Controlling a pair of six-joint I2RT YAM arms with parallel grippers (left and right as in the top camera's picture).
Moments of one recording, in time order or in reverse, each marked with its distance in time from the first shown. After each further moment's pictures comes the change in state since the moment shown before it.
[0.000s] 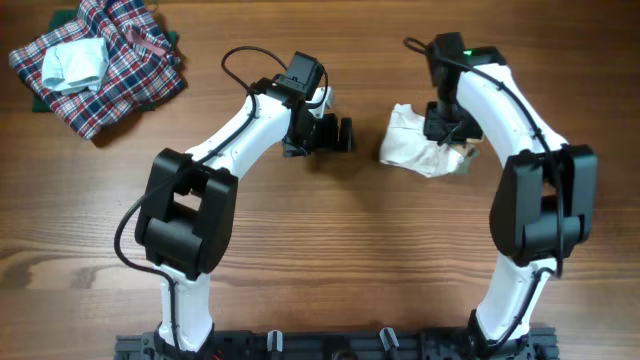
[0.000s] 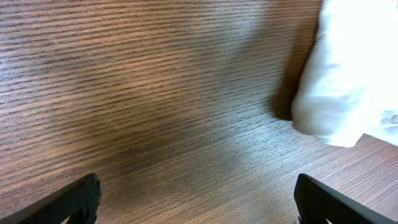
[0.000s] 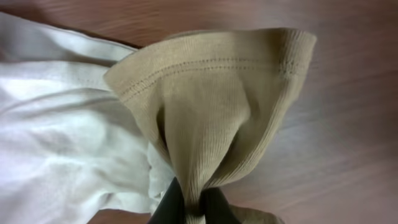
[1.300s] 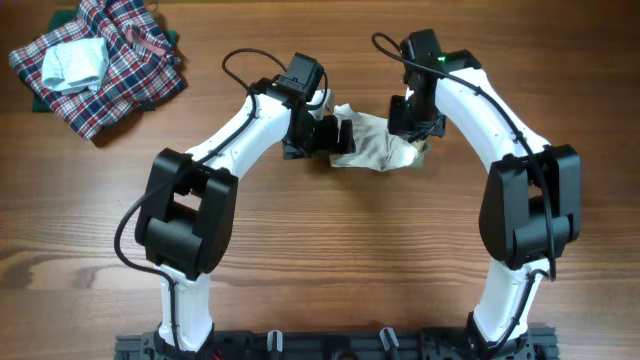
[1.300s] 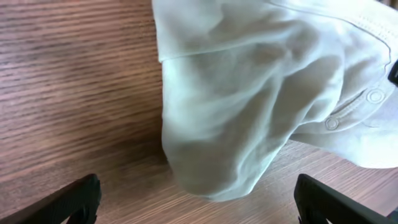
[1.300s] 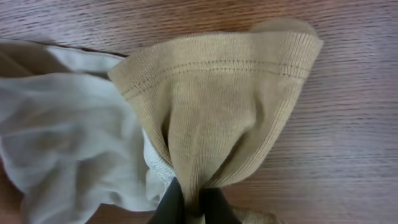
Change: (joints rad) left arm 0.000 0.000 0.000 -0.015 0.019 0.000; right arm 0.083 0.000 -0.007 0.140 -0.271 0.004
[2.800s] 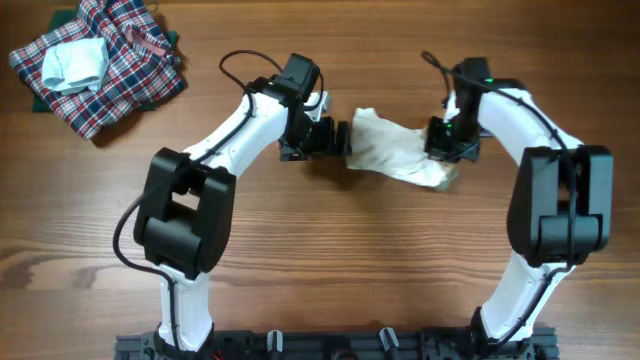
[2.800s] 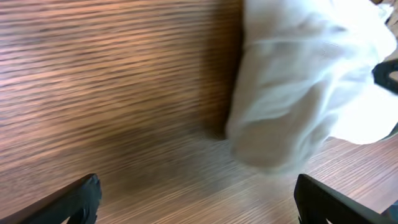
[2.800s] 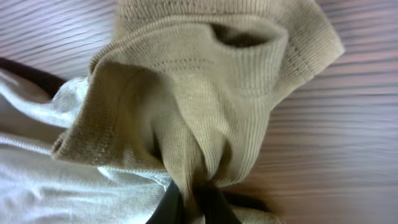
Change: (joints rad) left arm 0.009 0.000 0.000 -0.035 0.011 0.014; right arm -0.230 -0.021 -0.235 0.121 -0.118 -0.087
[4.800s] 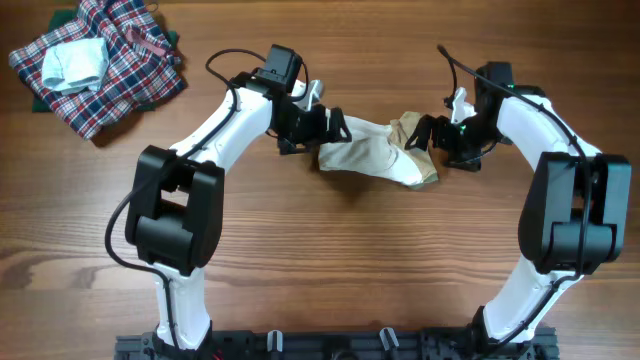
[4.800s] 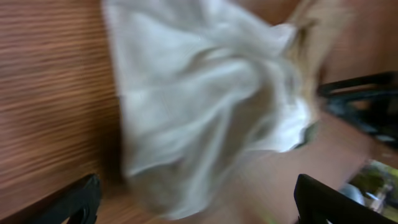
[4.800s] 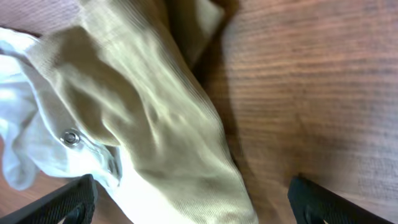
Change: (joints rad) left arm 0.072 0.000 0.000 0.041 0.150 -0.009; right arm -0.061 -0.048 -0.064 0.057 -0.304 -0.136
